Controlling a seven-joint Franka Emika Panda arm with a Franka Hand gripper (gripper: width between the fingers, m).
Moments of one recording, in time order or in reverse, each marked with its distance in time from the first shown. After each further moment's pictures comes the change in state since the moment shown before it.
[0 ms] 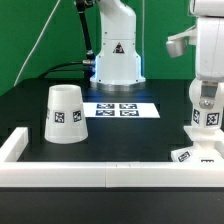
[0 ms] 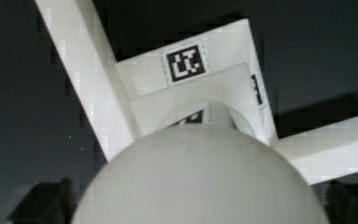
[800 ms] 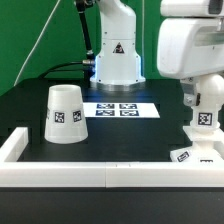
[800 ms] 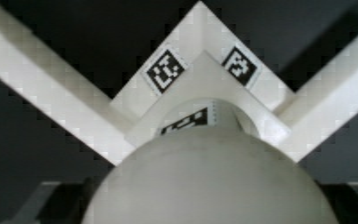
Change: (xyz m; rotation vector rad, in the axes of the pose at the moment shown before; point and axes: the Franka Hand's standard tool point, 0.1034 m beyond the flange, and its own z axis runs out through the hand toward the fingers) arm -0.003 -0.001 0.001 0.005 0.039 0.533
